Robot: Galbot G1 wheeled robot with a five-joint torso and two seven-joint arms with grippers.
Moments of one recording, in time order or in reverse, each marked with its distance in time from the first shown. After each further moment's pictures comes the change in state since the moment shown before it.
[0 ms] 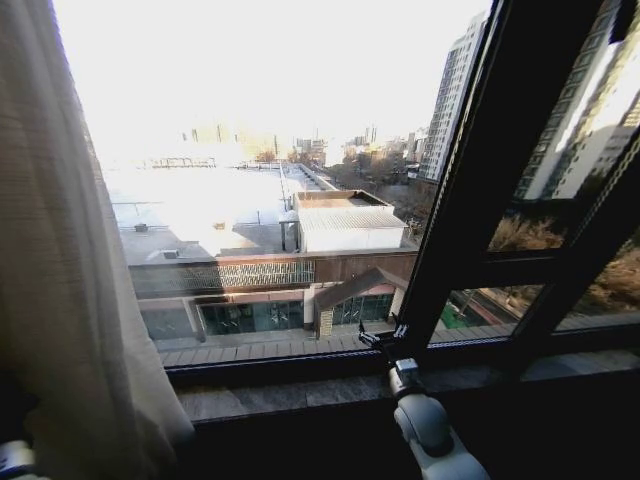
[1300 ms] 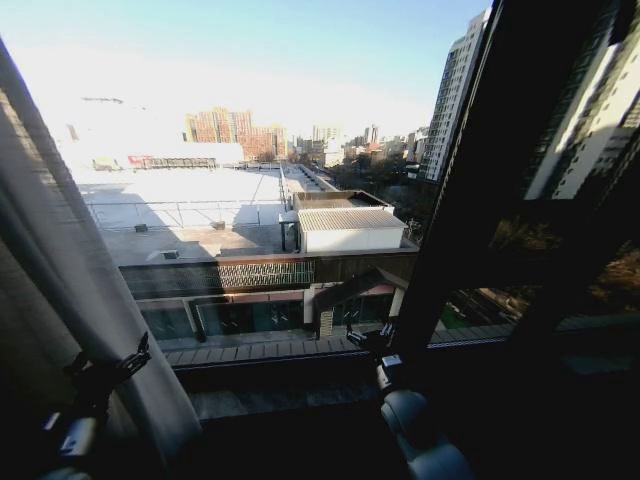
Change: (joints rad) left arm 0.086 0.048 0.154 -0.173 0.007 0.014 0.516; right arm 0.028 0.003 -0.039 -0.004 0.002 -0.002 0.004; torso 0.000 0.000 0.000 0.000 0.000
